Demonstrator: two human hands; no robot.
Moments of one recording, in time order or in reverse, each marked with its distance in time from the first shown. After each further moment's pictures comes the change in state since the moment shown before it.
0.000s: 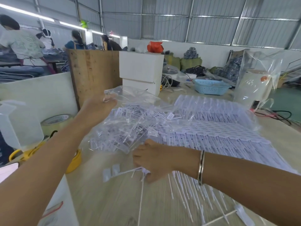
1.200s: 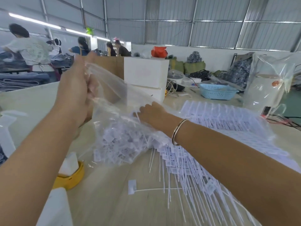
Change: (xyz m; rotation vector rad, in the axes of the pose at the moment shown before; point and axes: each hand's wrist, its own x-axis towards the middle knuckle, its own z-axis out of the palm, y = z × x) left_hand -0.005 0.065 -0.046 -0.888 0.200 0.039; right_hand 0.081 0.114 -0.039 -0.254 -0.036 0.484
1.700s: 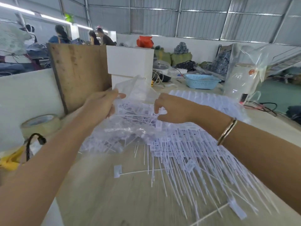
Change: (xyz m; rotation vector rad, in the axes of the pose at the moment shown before) left_hand -0.017 -0.071 0.020 0.682 -0.323 -0.145; right_hand -0.124 0.046 -0.007 0.672 0.032 0.088
